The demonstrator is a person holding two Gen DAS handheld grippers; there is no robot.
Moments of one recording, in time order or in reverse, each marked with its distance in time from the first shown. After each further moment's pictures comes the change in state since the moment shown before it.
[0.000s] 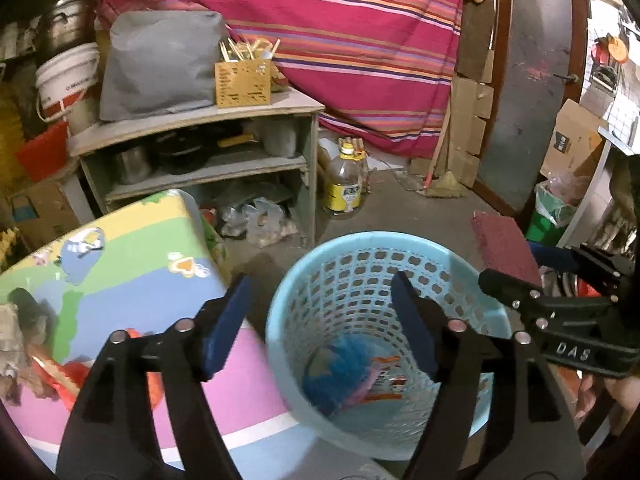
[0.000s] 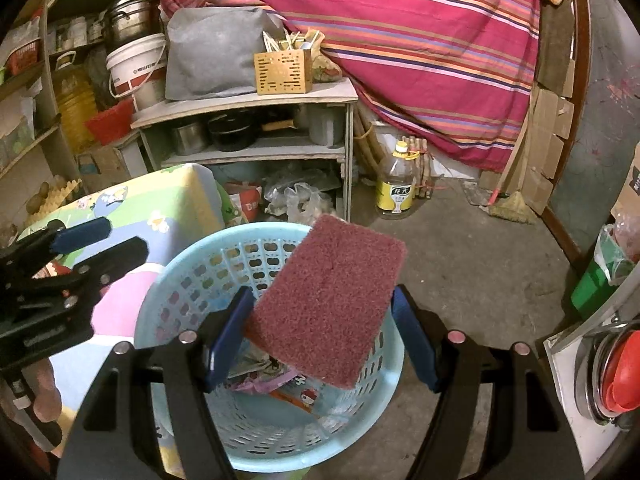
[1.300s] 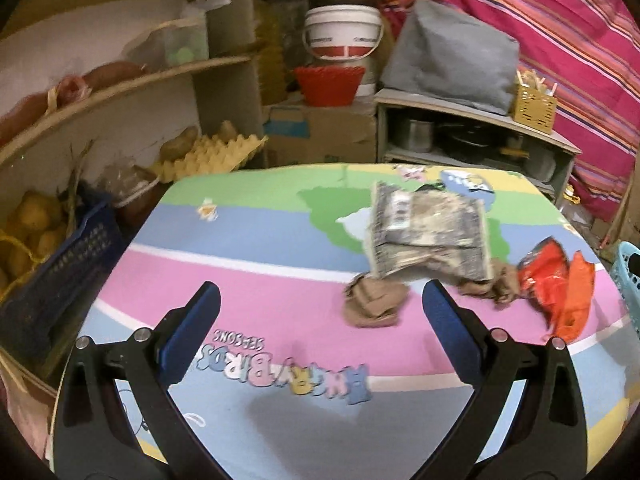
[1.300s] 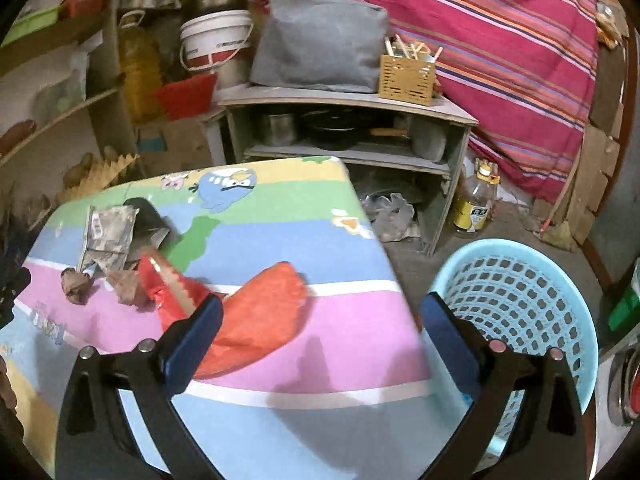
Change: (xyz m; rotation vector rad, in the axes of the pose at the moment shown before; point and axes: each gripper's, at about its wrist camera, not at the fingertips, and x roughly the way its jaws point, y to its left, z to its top) left arm -0.170 0.348 -0.153 -0.363 -0.013 0.595; right arm 0.011 0.265 -0.013 -0.114 -0.035 0.065
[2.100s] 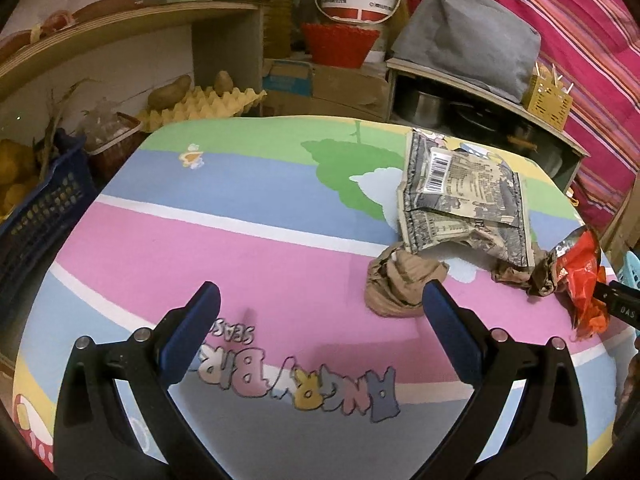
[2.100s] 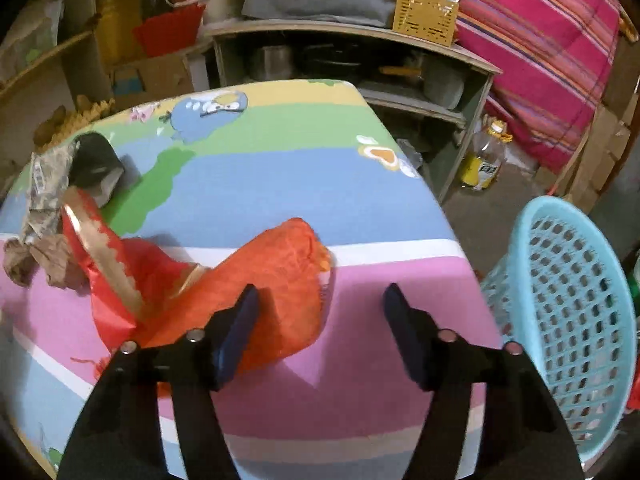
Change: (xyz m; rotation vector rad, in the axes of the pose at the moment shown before) left arm 0.055 0.014 -0.013 -0.072 0.115 -0.063; right arm 0.093 0.016 -0.015 -0.005 0.212 -0.011
